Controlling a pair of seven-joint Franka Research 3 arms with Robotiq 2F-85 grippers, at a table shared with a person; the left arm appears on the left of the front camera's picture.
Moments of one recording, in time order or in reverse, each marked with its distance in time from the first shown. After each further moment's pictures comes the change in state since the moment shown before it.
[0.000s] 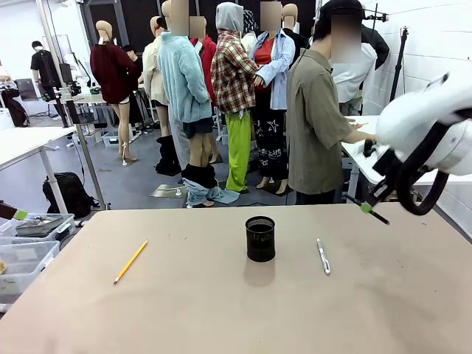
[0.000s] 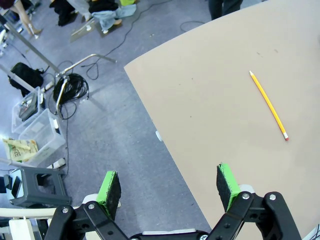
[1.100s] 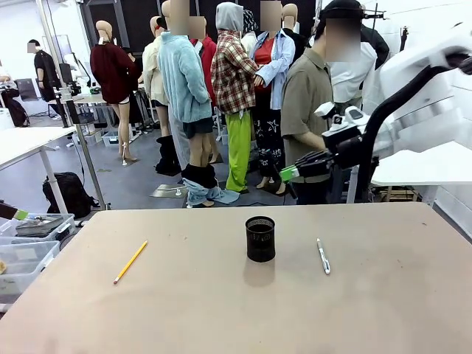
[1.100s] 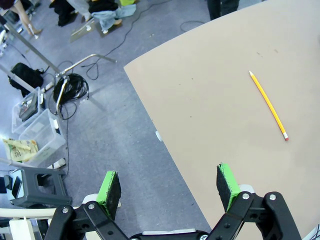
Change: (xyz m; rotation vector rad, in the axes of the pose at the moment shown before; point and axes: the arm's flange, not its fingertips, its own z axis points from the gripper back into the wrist) left arm 0.001 -0.001 0.000 0.000 0.000 -0.002; right arm 0.090 0.072 -0.037 0.717 -0.543 0.332
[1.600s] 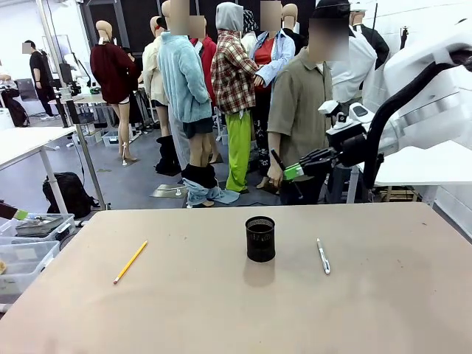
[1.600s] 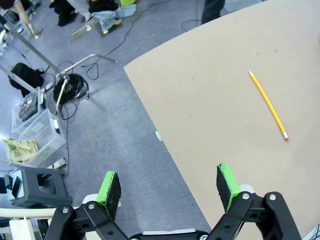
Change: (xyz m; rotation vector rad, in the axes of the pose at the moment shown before) left arm 0.000 0.000 0.000 0.000 0.000 0.000; right arm 0.000 0.001 -0.003 0.009 0.024 0.054
